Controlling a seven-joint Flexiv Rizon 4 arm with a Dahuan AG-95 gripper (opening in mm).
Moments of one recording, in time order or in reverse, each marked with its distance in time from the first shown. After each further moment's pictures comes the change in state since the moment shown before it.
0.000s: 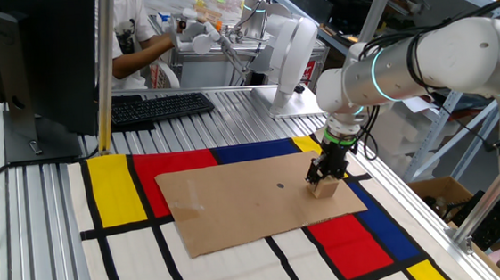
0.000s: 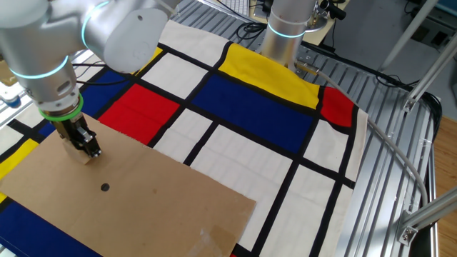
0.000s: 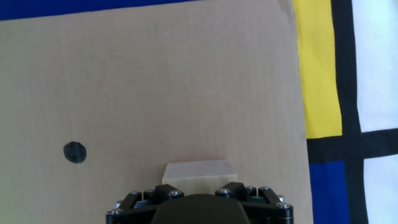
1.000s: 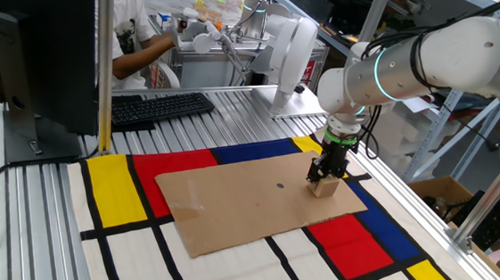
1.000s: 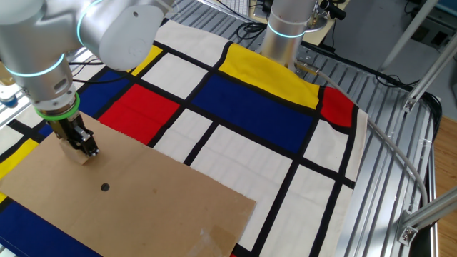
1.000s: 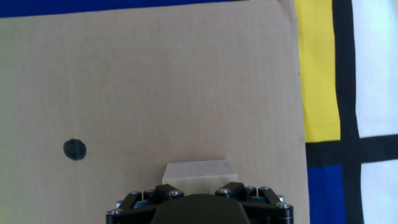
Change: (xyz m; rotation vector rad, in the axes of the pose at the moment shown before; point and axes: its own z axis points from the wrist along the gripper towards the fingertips) arm -0.001 -0.003 -0.001 0.011 -0.015 -0.032
